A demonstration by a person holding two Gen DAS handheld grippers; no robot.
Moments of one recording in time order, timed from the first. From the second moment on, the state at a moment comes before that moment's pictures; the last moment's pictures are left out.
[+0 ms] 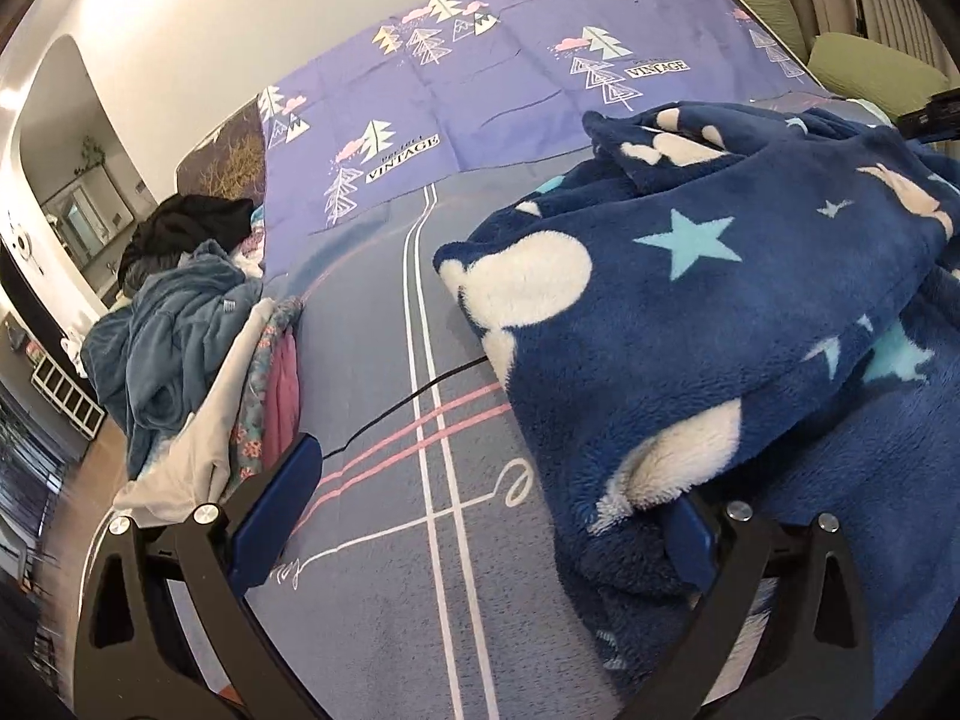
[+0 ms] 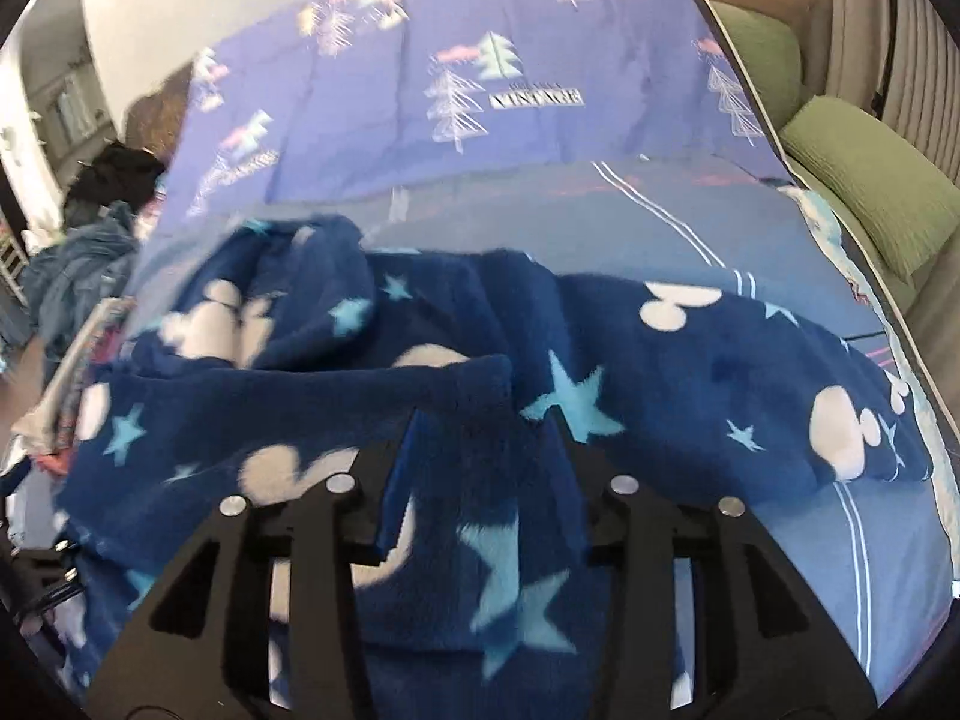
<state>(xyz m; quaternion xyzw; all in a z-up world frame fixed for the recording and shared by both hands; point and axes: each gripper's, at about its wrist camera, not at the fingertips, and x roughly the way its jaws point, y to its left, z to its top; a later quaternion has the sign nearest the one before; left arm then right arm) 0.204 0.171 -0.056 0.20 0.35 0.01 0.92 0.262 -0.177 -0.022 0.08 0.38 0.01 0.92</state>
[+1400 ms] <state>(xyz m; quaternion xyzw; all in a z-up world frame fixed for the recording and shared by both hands) 0.191 0.058 0.033 0.18 0.26 -0.15 0.94 0.135 -0.542 -0.150 0.58 0.26 -0.15 0.76</state>
